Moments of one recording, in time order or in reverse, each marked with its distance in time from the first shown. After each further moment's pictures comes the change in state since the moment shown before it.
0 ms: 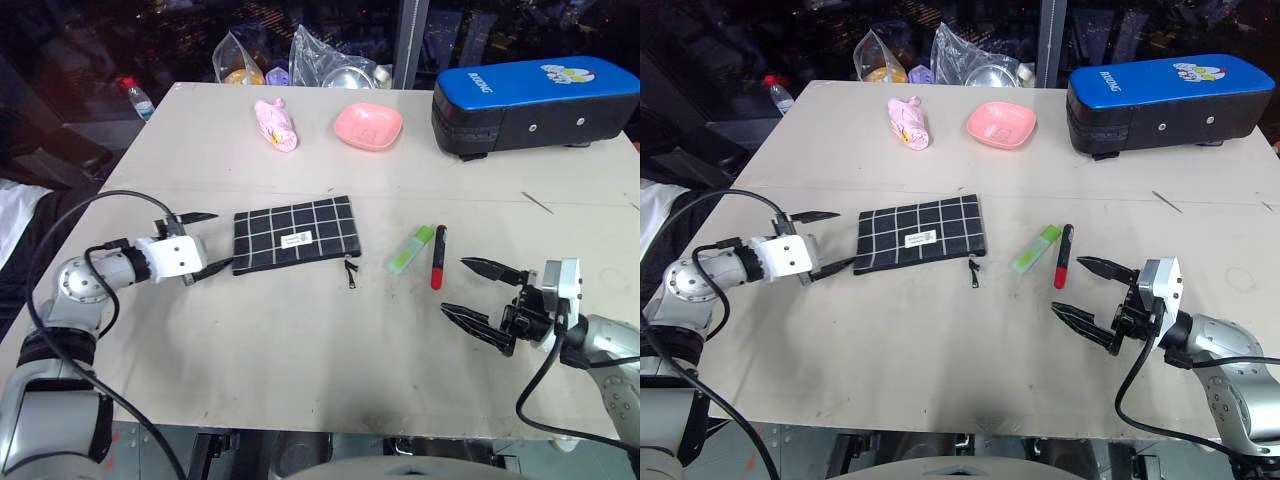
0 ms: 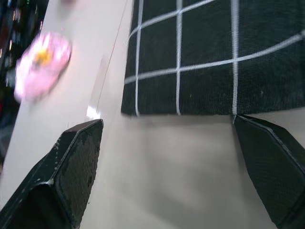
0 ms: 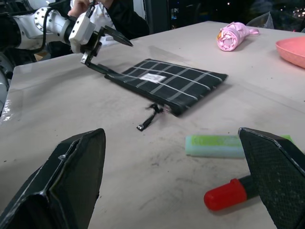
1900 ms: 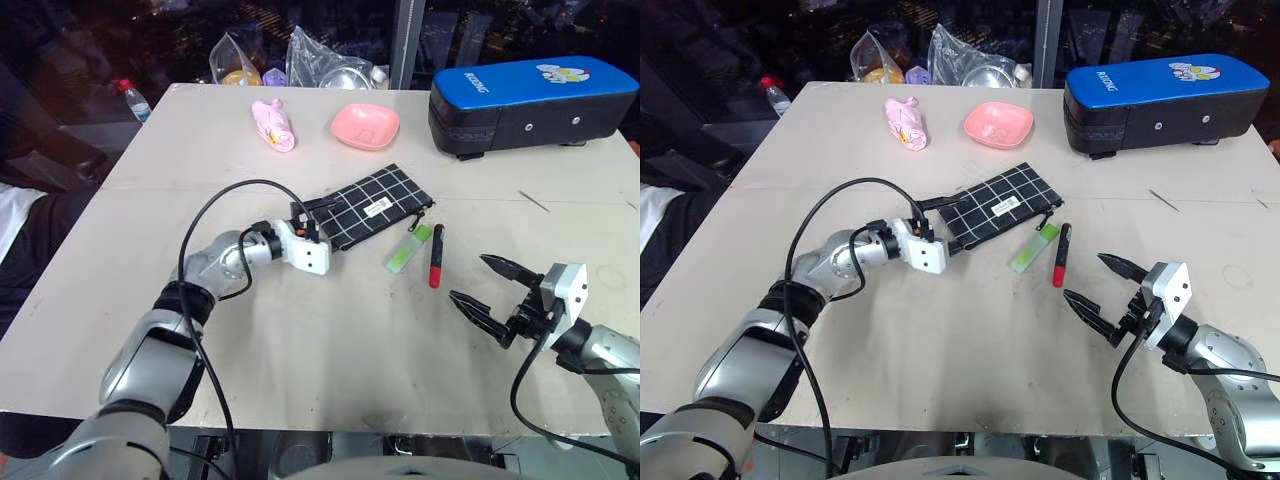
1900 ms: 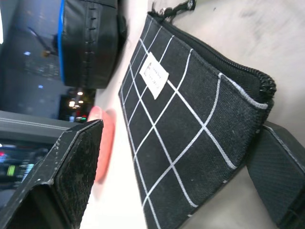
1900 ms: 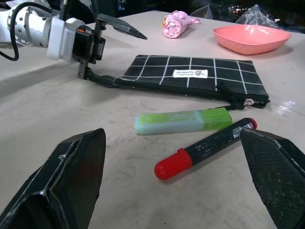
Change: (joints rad) left arm -0.267 -0.327 -0.332 -0.050 0.533 0.019 0.713; right arm 0.065 0.056 -0.019 -0.020 -0.099 -0.048 -0.190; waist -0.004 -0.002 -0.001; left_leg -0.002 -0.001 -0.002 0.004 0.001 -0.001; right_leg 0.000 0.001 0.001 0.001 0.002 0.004
